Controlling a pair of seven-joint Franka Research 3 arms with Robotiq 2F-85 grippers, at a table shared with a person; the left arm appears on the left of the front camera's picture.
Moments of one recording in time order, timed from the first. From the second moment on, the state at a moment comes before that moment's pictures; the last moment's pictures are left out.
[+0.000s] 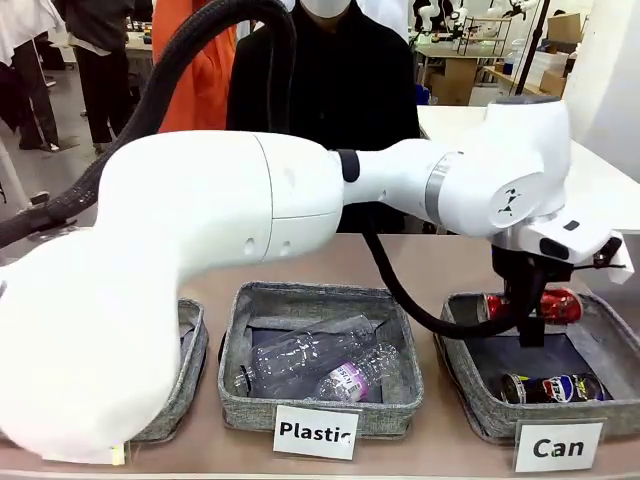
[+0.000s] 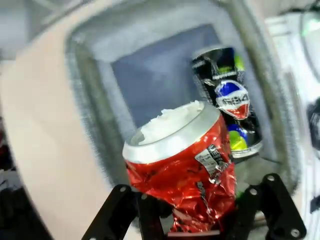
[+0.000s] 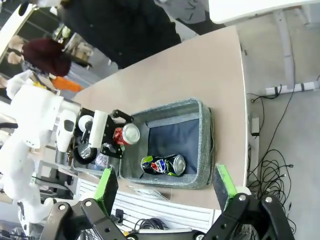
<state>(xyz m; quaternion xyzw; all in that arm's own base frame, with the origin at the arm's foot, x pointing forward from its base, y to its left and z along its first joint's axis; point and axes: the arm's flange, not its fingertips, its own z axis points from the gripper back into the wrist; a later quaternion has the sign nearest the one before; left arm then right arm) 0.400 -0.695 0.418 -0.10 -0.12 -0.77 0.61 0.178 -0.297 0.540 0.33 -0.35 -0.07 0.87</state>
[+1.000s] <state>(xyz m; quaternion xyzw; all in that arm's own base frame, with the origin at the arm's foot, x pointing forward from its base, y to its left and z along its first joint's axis) 0.407 -0.692 0.420 -0.10 -0.10 -0.77 0.62 0.177 -0.297 0.540 0.33 -0.35 -0.07 0.87</state>
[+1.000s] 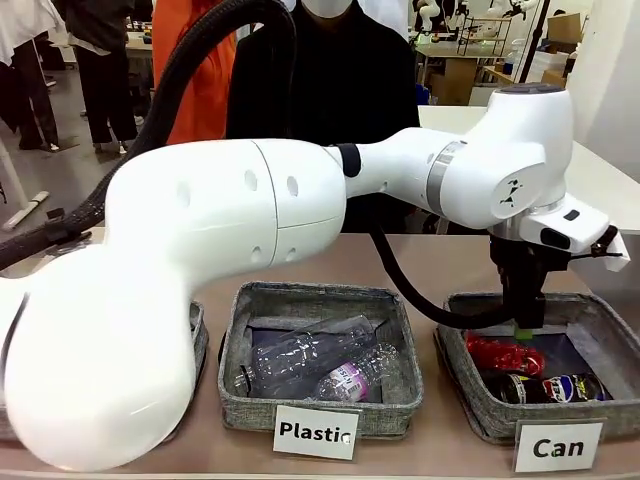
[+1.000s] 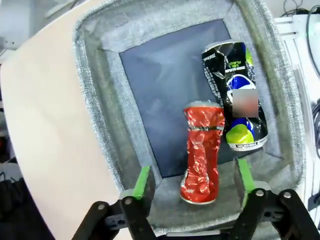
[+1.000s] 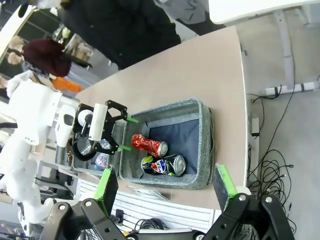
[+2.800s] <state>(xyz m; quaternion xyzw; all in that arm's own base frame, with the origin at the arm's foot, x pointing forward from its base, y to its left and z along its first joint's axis) 0.420 -0.067 0.487 -0.51 -0.13 -0.22 0.83 0.379 0.036 0.445 0.51 -0.14 -0.01 0.85</state>
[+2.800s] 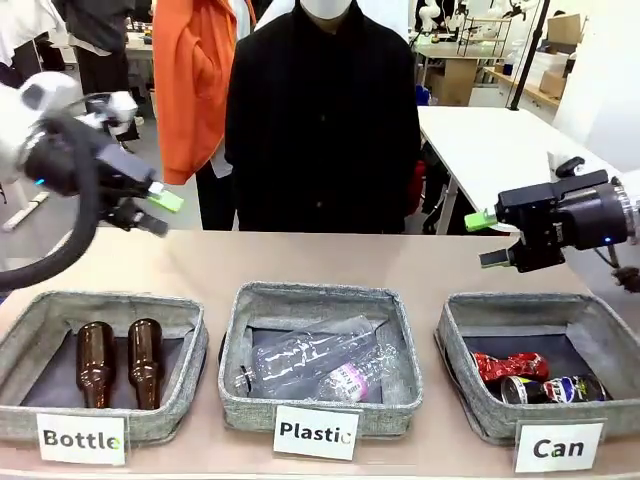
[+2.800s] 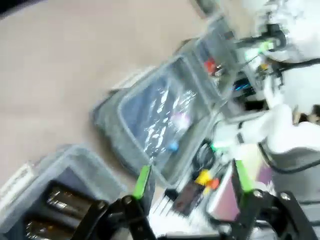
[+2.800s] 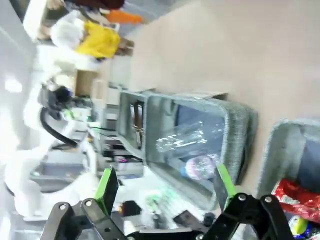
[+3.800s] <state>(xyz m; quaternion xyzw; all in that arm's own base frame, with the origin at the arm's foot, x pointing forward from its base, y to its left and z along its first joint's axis) 0.408 -0.023 0.450 -0.61 -0.20 -0.15 0.75 0.387 0.018 0.444 0.56 -0.10 -0.06 0.82</state>
